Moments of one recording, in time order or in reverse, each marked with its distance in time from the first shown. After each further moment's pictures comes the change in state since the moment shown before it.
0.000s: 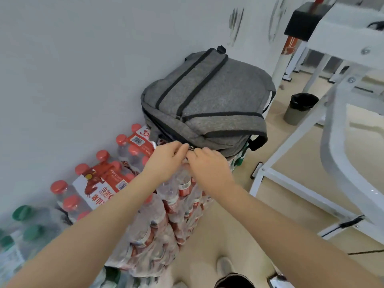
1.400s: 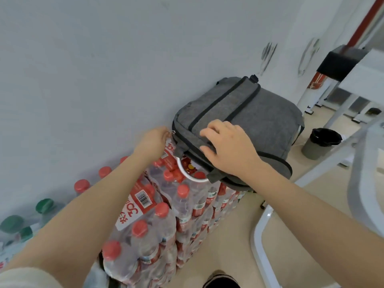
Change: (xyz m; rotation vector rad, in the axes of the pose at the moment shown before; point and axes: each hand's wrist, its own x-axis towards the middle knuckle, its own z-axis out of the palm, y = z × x) left_hand 0.054 -0.060 -0.075 0.181 0.182 -0.115; right_hand 0.092 0.027 -0.036 0.201 -0.185 -0.194
